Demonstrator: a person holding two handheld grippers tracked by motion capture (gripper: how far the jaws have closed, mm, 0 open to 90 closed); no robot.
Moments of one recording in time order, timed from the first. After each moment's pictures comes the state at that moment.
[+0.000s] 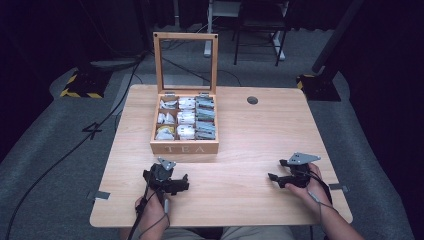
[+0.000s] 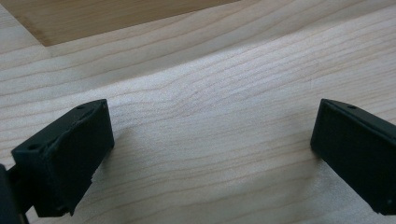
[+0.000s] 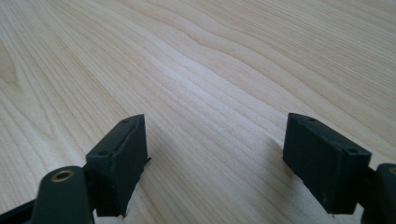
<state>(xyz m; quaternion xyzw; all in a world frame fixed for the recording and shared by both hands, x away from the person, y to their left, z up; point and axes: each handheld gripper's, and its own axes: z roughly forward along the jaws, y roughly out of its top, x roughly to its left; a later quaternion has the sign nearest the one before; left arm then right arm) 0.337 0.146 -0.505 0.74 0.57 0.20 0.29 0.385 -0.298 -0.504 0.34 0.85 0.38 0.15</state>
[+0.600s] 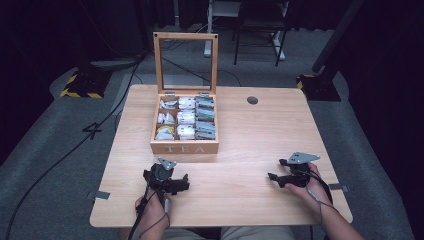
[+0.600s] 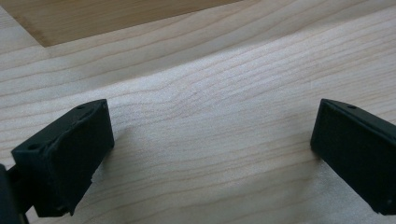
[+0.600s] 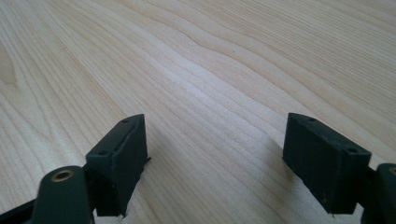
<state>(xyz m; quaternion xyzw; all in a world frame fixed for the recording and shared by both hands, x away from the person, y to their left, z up) 0.337 0.145 -0.505 0.74 0.57 0.20 0.29 0.387 -0.298 -0.504 0.34 0.85 0.38 0.15</state>
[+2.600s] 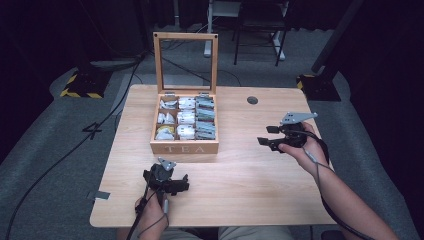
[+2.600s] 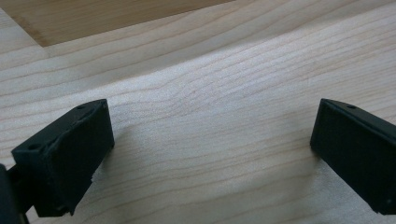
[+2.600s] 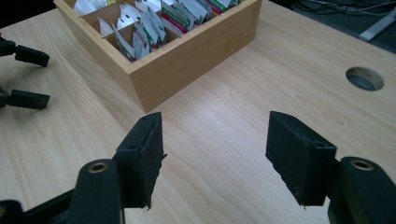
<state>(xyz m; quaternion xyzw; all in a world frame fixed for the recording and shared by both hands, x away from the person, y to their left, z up) 0.337 0.146 -0.505 0.75 0.56 0.20 0.29 0.443 -0.245 -0.385 0.30 0.84 0.42 0.14</state>
